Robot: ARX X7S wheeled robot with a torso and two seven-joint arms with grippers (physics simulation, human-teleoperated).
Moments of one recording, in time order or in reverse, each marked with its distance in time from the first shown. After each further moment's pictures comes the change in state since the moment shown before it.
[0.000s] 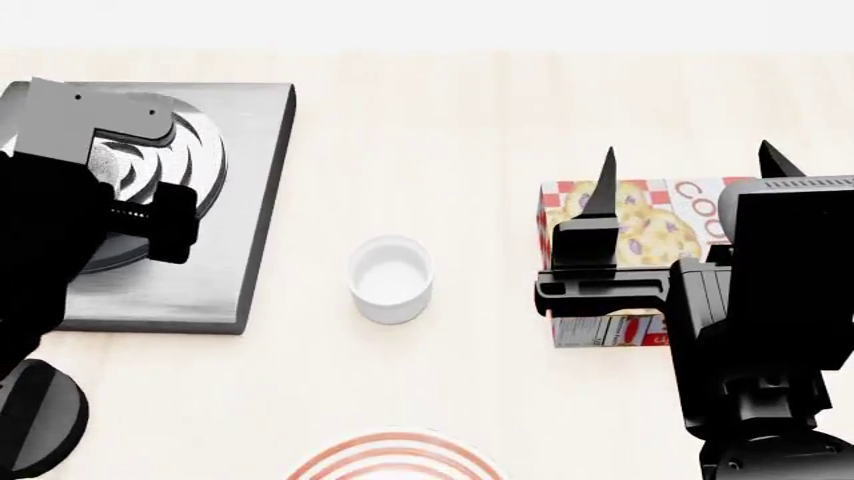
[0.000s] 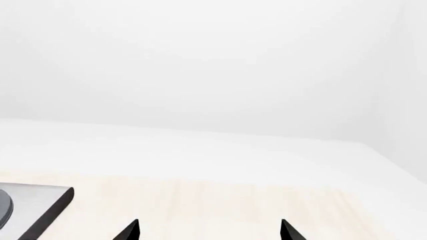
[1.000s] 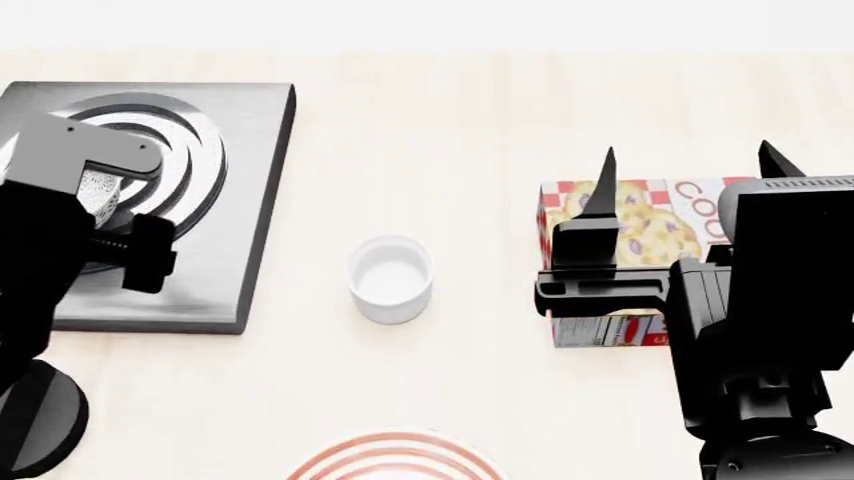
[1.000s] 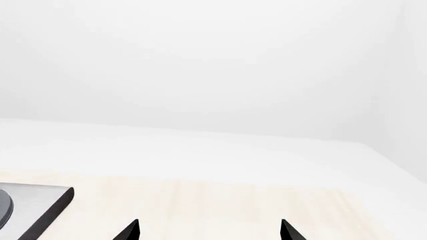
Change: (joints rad) left arm 0.030 -0.032 0.039 -0.014 0.027 -0.015 -0.024; right arm 0.000 0.010 -0.005 0.003 0.016 -0.007 0.014
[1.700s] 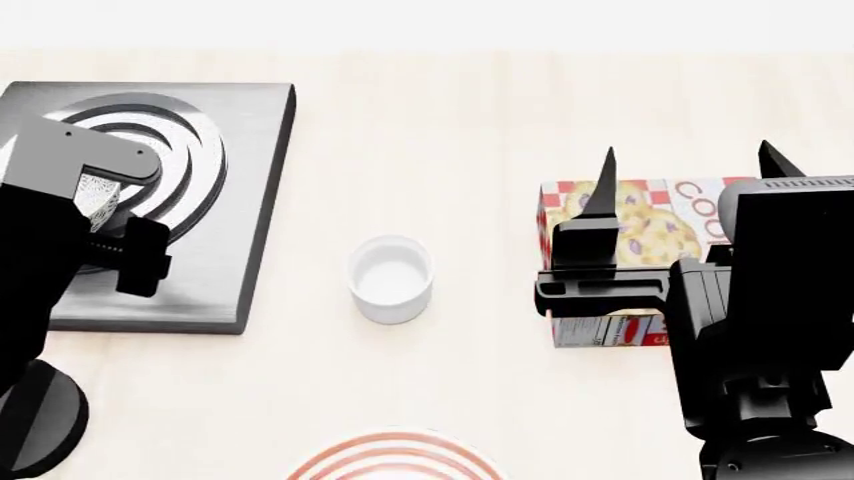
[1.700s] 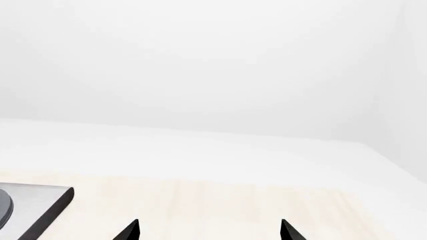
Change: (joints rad) left arm 0.004 -0.010 0.017 -0.010 0.008 0.018 0.004; right arm 0.000 0.007 -0.004 0.002 0.012 -0.004 0.010
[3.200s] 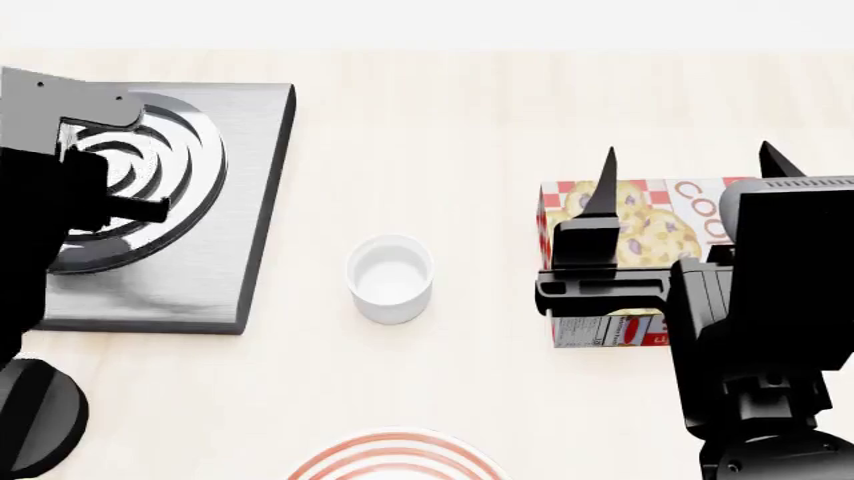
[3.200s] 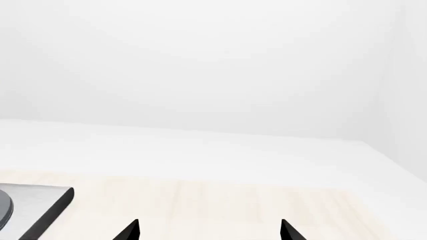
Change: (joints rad) left arm -0.017 0.003 -0.043 0.018 -0.022 0.135 -0.043; right arm 0.001 0.011 -0.004 0.004 0.028 -0.005 0.023
